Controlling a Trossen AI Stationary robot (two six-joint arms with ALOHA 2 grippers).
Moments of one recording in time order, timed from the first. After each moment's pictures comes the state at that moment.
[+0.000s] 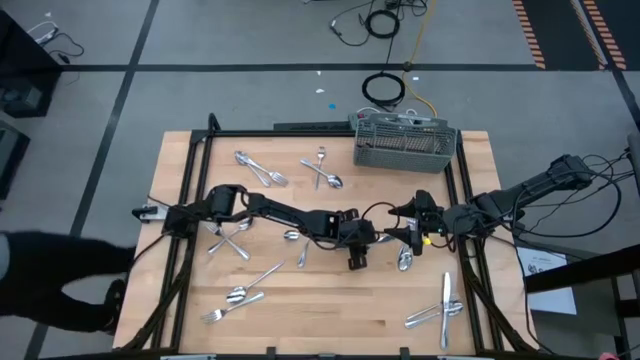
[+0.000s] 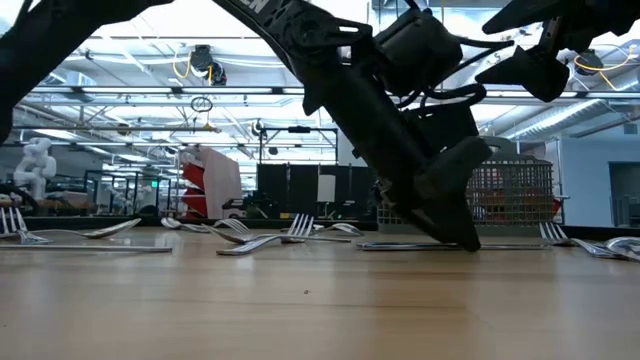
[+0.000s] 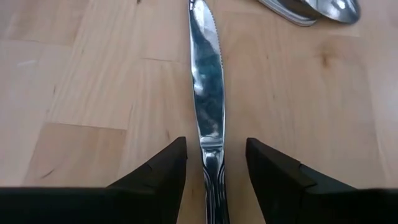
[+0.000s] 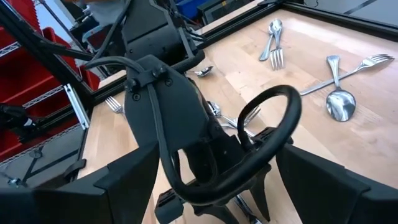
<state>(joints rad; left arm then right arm) -0.10 2.36 1.71 -0.25 -0.09 -0.15 0.40 0.76 0.51 -0.15 0.49 0.67</state>
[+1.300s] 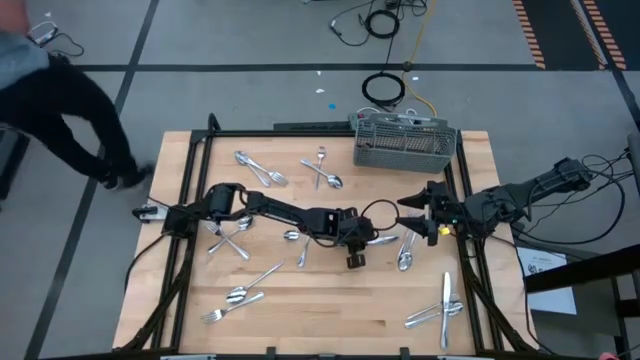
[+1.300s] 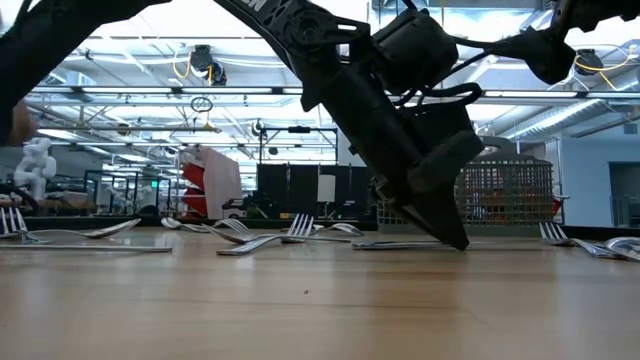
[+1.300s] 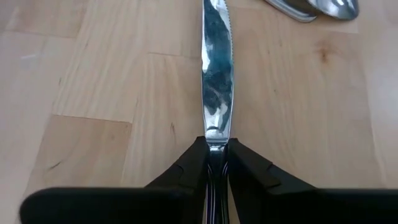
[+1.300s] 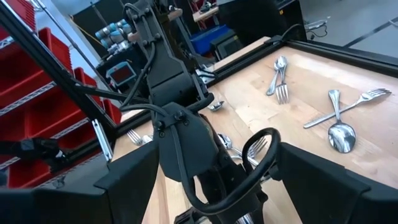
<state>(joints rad) -0.08 2.33 1.70 -0.26 -0.06 -0.15 0.39 0.57 0.51 -0.17 0.51 0.62</state>
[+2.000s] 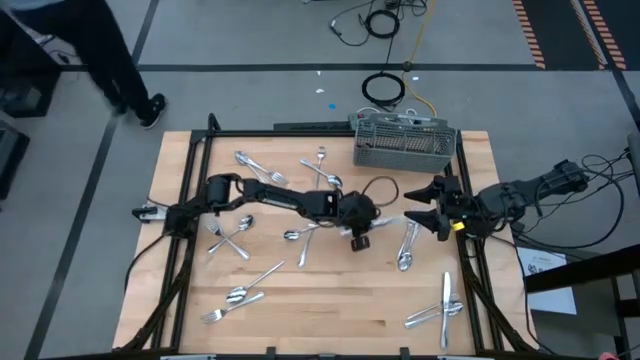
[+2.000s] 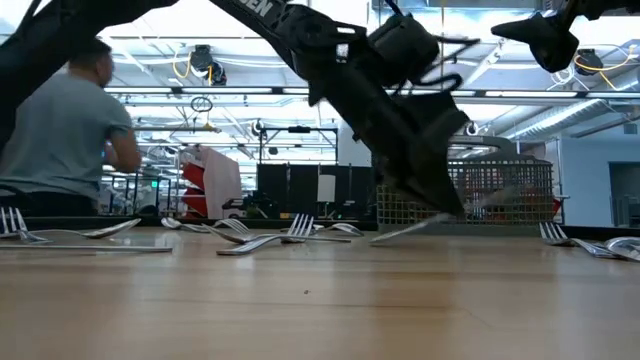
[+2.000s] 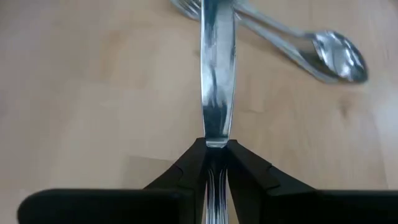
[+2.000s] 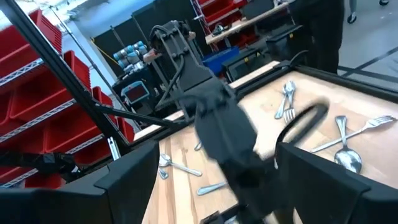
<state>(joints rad) 0.01 2.28 1.72 -0.24 0.01 -0.12 0.39 0.46 0.51 -0.15 0.51 0.56</state>
